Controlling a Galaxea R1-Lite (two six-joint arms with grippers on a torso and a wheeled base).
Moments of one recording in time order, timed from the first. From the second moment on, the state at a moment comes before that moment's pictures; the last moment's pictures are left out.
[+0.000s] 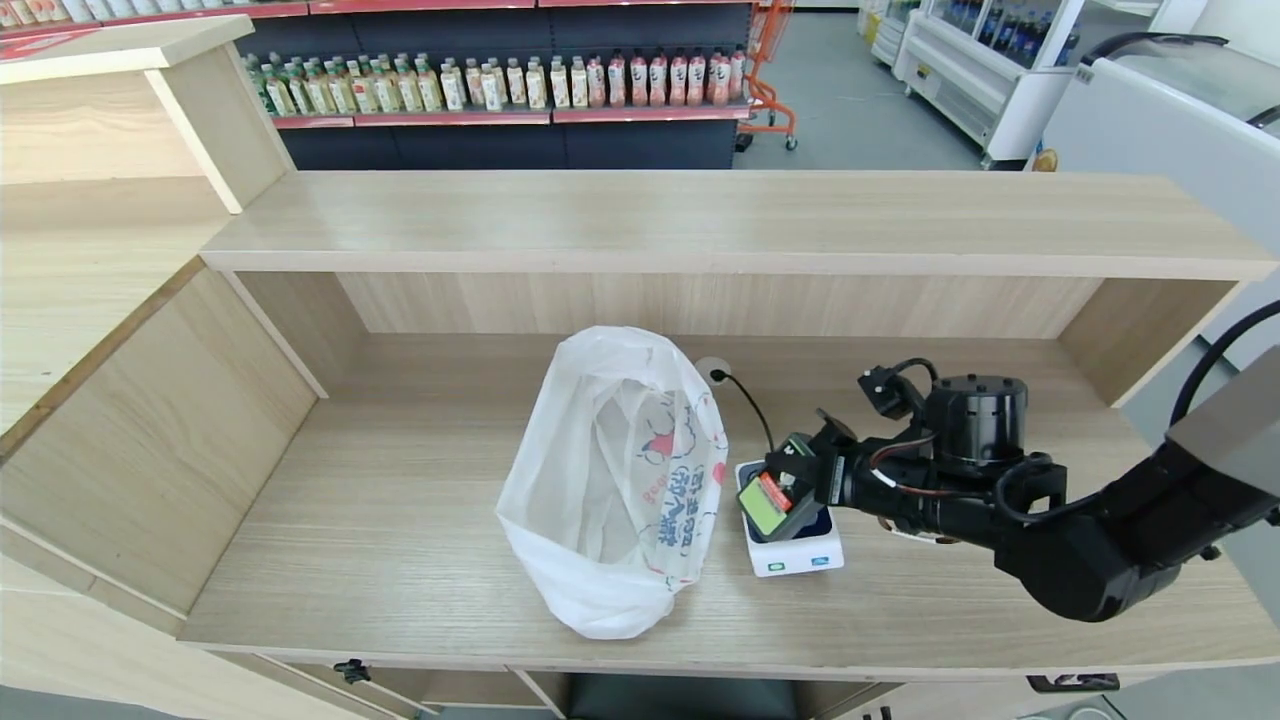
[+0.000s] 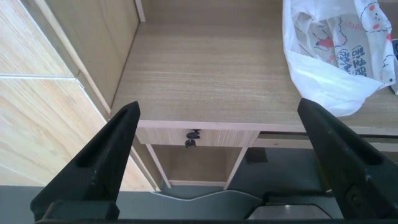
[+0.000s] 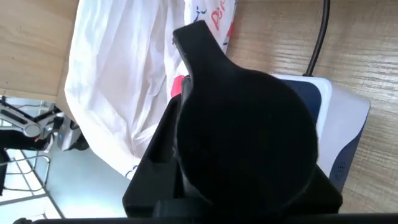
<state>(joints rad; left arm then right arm) 0.00 0.00 0.00 0.00 -0.02 -0.01 0.35 2.02 -0.74 -0.95 0.36 0.36</state>
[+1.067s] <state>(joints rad) 0.00 0.00 0.00 0.00 -0.02 0.00 0.33 2.01 -0.74 -0.94 0.35 0.27</state>
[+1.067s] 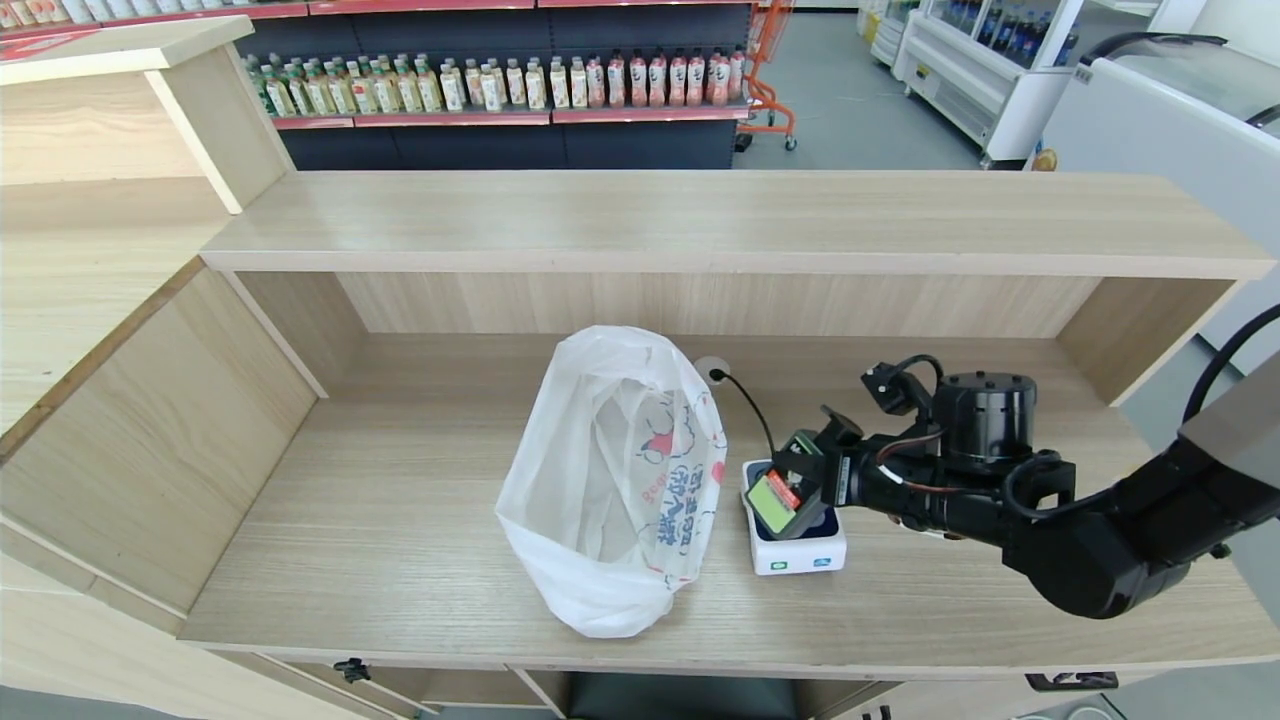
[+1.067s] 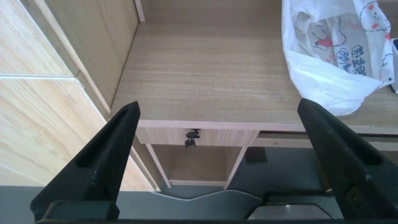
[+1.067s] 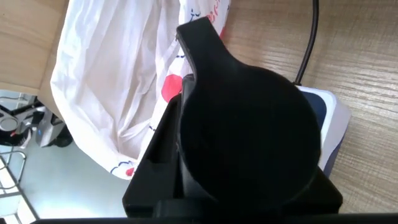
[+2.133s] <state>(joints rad) 0.00 0.00 0.00 0.00 -0.02 -0.01 0.32 1.96 -0.68 -0.95 0.35 0.24</state>
